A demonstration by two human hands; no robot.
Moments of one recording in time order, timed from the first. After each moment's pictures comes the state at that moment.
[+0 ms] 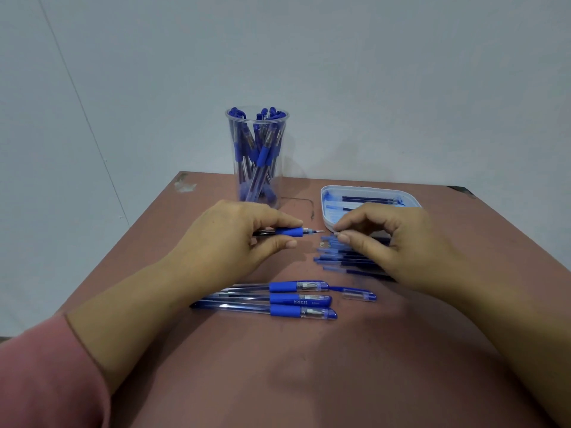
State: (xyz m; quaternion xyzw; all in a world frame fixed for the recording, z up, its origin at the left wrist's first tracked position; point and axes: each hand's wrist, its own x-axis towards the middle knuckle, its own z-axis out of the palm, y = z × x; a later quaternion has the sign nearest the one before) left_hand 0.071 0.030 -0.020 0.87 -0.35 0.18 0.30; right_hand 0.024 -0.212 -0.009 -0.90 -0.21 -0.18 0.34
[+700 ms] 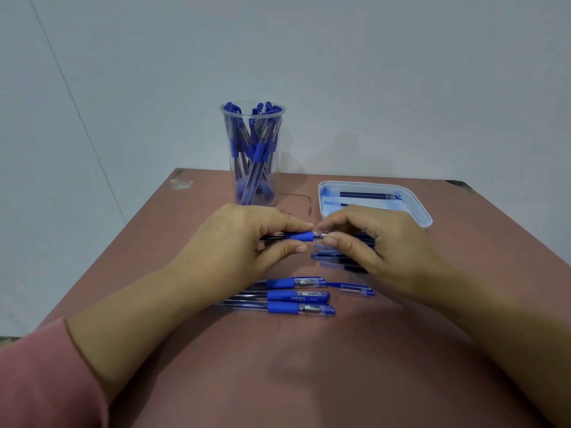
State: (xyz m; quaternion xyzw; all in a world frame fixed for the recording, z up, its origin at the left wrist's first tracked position) left_hand 0.058 0.022 -0.020 0.84 -0.41 0.18 0.32; right_hand 0.025 -0.202 -0.018 -0.89 -0.26 -0.19 0.31
